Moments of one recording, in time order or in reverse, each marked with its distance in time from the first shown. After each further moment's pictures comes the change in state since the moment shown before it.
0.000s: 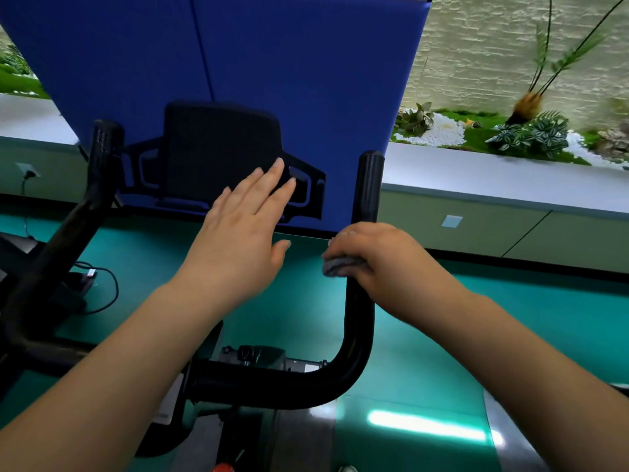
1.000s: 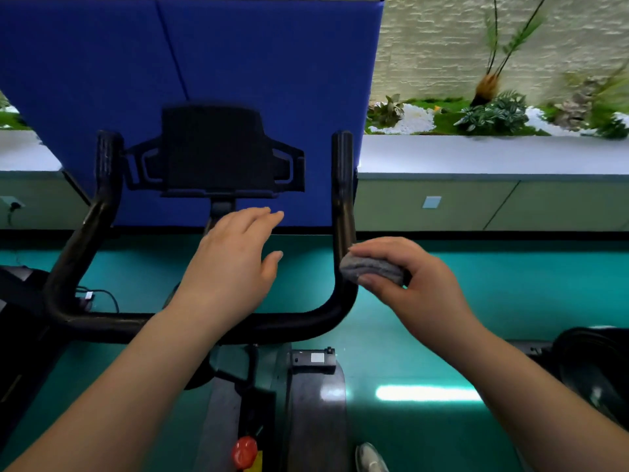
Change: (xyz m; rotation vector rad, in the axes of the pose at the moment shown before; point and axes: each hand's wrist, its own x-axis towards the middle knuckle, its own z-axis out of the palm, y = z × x) left_hand -0.067 0.011 -0.006 -0.088 0.043 0.046; right_hand -0.105 -0.048 0.014 0.455 0.413 0.285
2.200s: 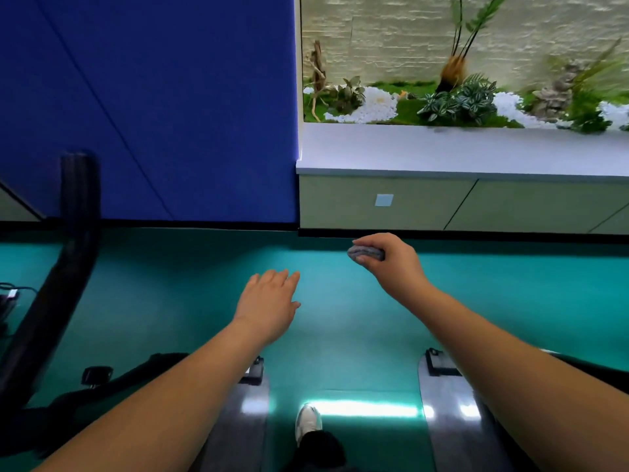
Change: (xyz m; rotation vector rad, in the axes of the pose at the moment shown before) left_hand 0.153 0.231 0.290 0.277 -0.525 -0.019; right_hand 0.088 0.318 -0.225 -0.166 -0.062 0.370
